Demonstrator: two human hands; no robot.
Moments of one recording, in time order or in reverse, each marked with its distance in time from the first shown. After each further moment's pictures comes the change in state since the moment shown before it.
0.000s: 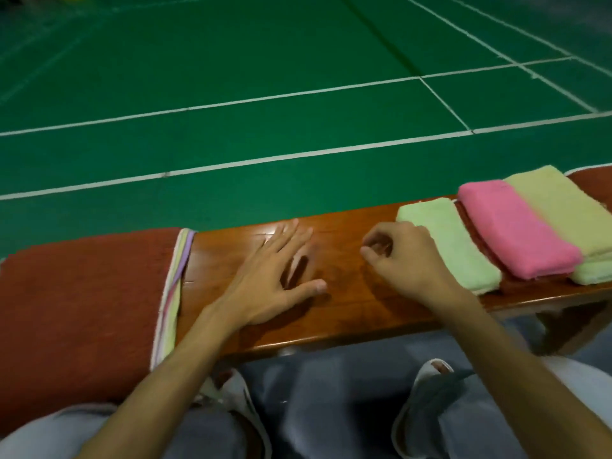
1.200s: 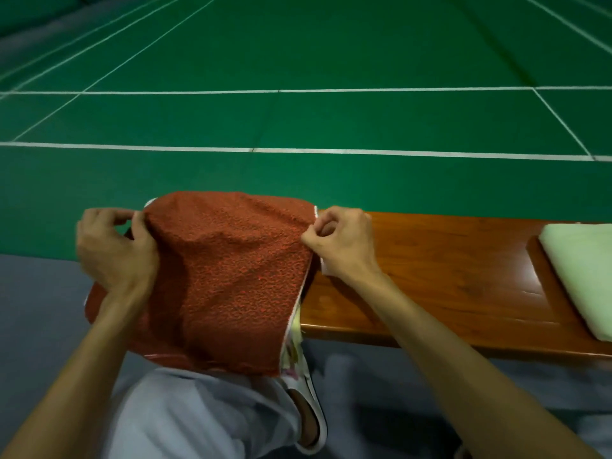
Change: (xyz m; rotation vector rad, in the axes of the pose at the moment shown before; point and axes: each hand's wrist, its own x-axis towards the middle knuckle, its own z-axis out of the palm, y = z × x) left_hand -0.213 -0.206 -0.147 0.193 1.153 -0.865; right_hand 0.025 -0.208 0.196 0.442 0.042 -0.169
